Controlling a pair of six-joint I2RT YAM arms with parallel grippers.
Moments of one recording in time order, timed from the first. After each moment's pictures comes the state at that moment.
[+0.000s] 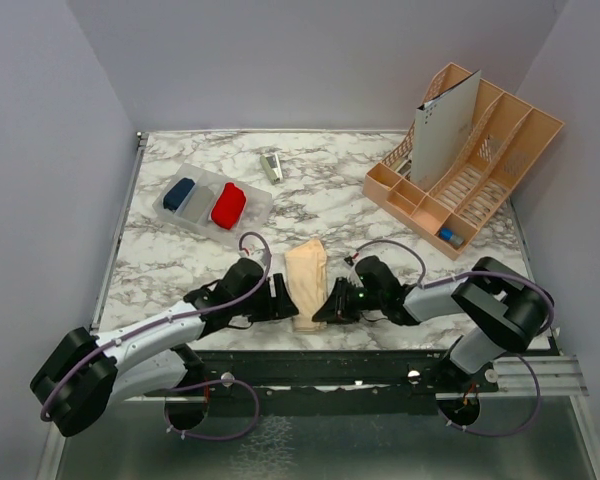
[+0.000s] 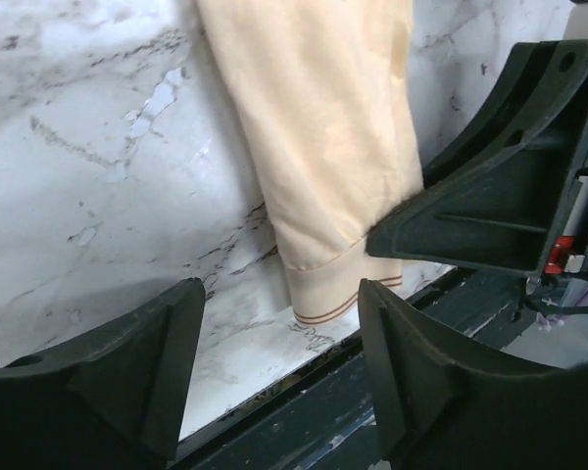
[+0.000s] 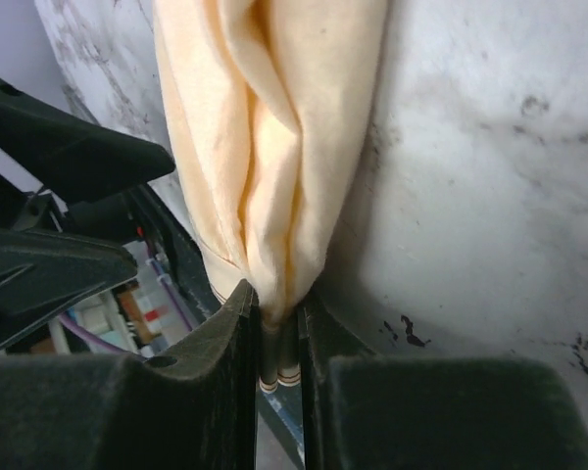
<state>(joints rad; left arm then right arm) -0.77 1.03 0.38 -0.12 0.17 -0.84 0.81 1.58 0.41 0.47 -0.44 1.04</state>
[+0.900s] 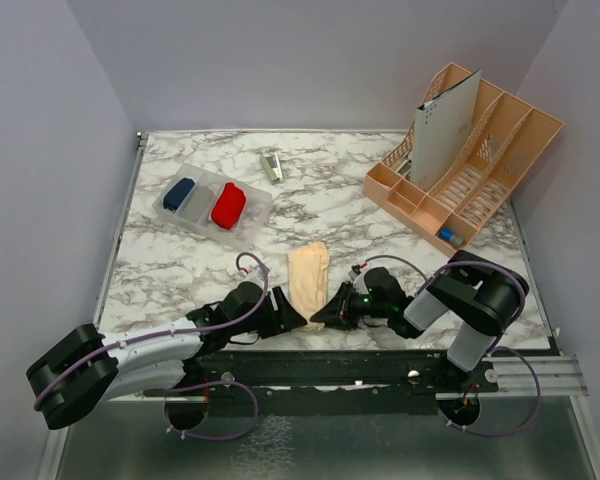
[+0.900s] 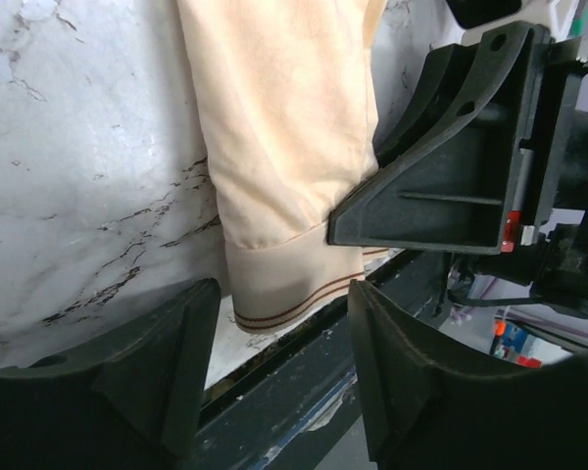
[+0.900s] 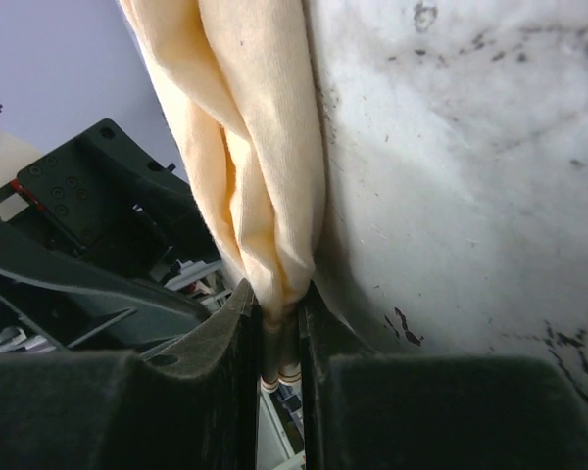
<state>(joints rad) -0.91 1.01 0.18 0.17 0.11 -1.14 0.81 1.73 0.26 0.93 -0.49 1.39</state>
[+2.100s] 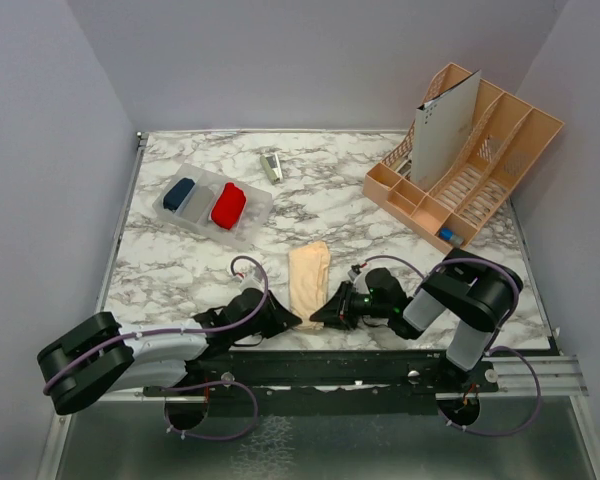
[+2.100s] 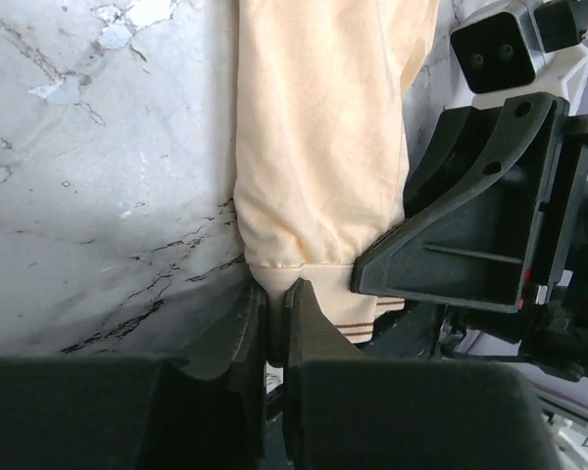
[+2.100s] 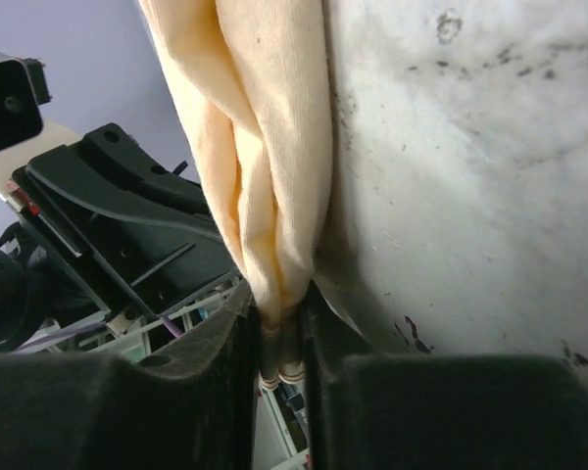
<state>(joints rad) -0.97 1.11 0.13 0.35 -0.05 -1.28 0.81 1.77 0.25 1.04 -0.50 1.42</state>
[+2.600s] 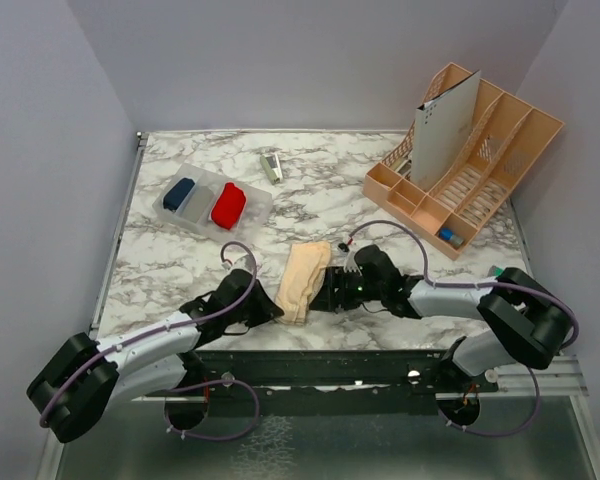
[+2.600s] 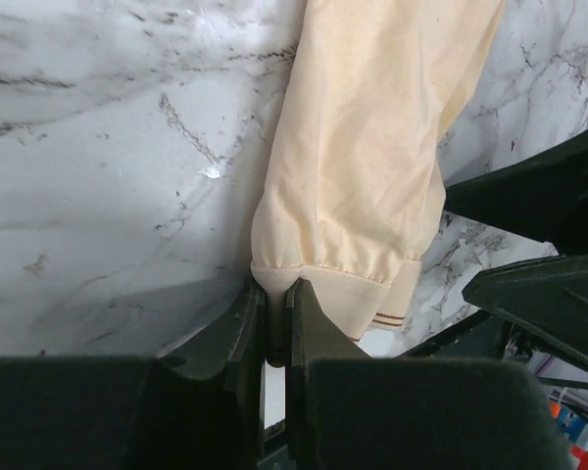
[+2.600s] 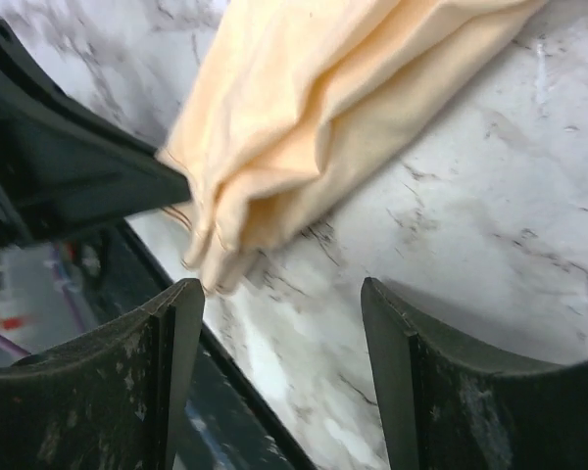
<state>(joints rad) -0.80 0.98 0.22 0.01 0.01 -1.07 0.81 1.48 0.48 0.34 -0.37 0.79</state>
